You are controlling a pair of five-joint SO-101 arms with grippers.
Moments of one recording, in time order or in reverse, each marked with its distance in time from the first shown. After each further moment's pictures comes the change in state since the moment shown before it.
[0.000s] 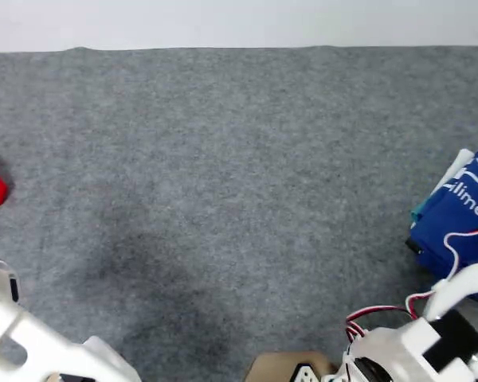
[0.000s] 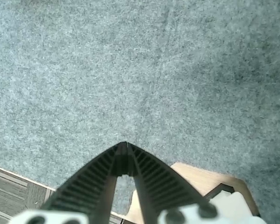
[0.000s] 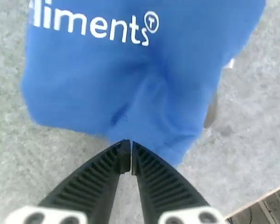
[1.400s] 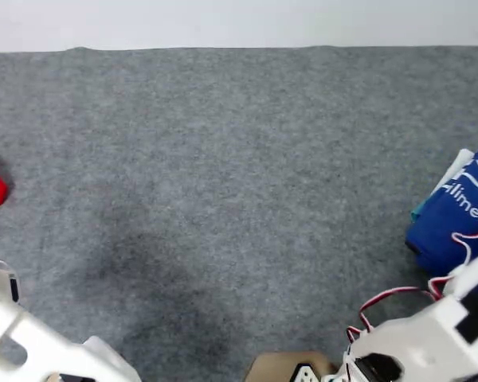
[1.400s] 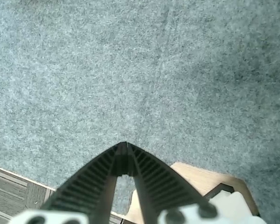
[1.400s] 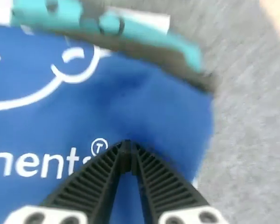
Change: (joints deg) left arm 0.0 0.0 0.0 0.0 0.0; right arm 0.9 11.7 1.7 -35.3 0.4
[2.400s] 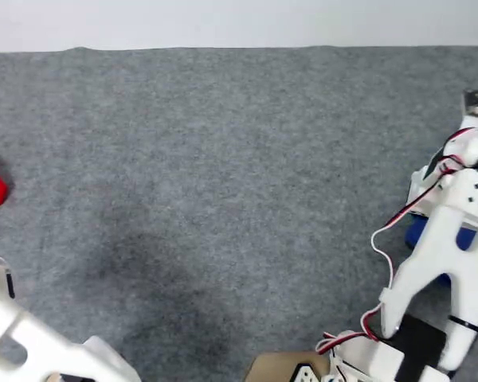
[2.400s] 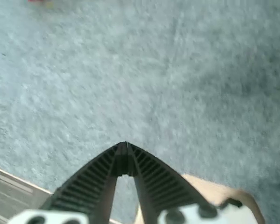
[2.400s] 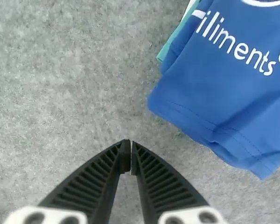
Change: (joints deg) left arm 1.2 0.0 -0.6 -4.6 1.1; right arm -26.3 -22.0 -1.4 44.7 -9.2
